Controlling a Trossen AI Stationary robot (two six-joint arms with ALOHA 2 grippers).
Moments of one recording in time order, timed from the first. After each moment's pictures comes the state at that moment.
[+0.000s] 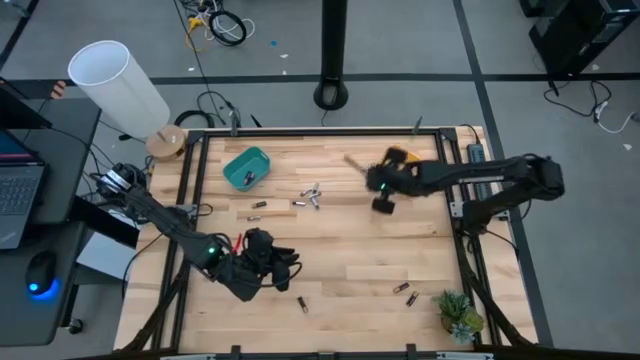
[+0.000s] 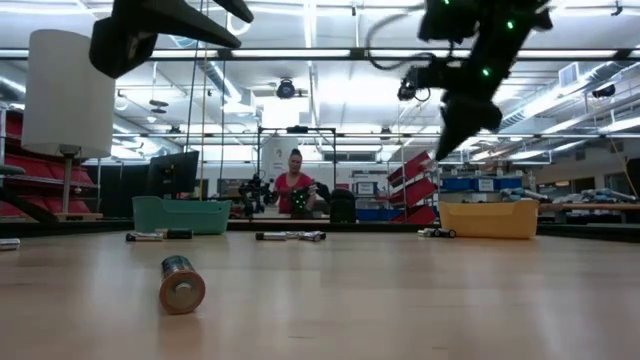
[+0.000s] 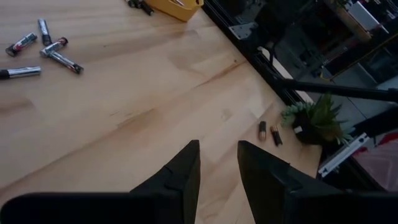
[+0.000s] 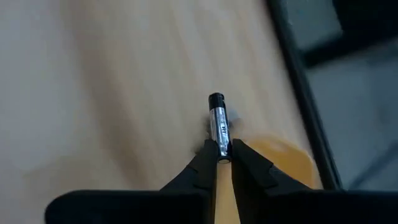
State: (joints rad) left arm -0.63 1.45 0.96 -0.22 -0.85 -1.29; right arm -0.19 1.32 0.90 -0.68 0.47 -0.02
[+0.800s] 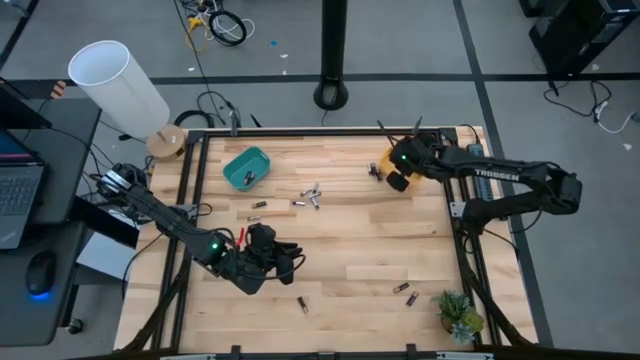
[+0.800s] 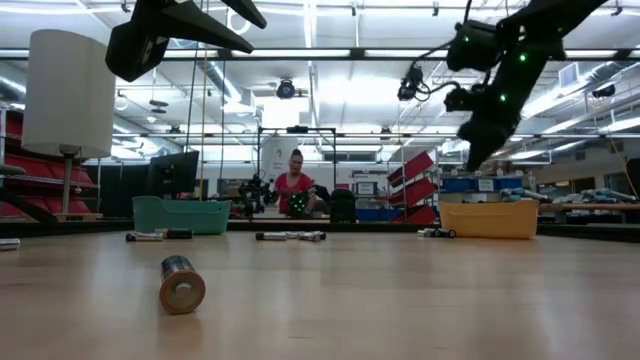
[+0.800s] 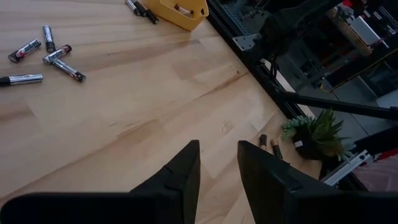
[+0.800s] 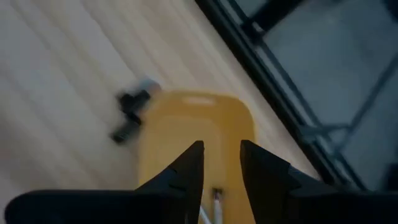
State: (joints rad) left arm -0.59 1.45 0.96 -0.19 -0.85 -1.29; right arm -0.47 1.17 0.76 -0.60 0.45 0.00
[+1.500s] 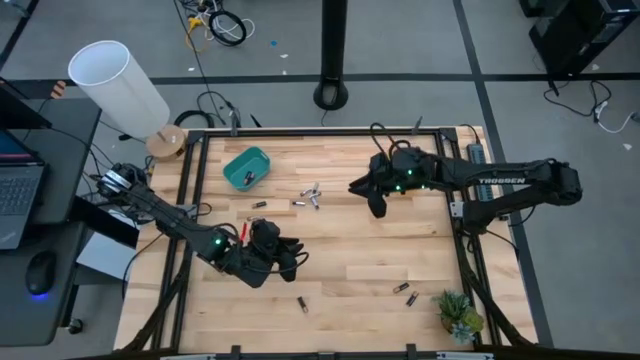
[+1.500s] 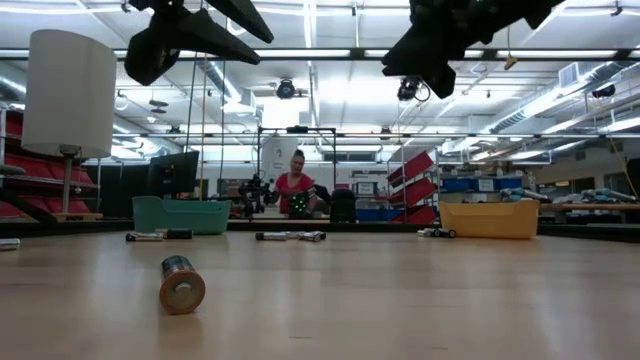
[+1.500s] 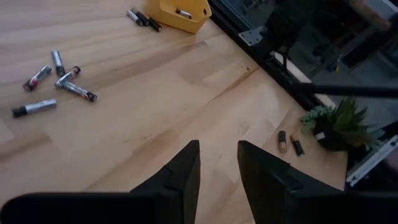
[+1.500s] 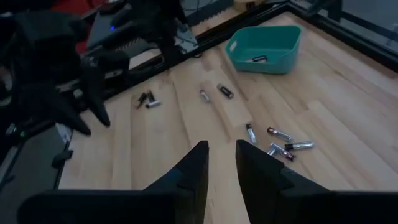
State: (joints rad) left arm -0.54 1.45 0.96 -0.20 -0.80 -1.13; right arm -0.15 1.18 0.86 -0.14 -0.06 0.39
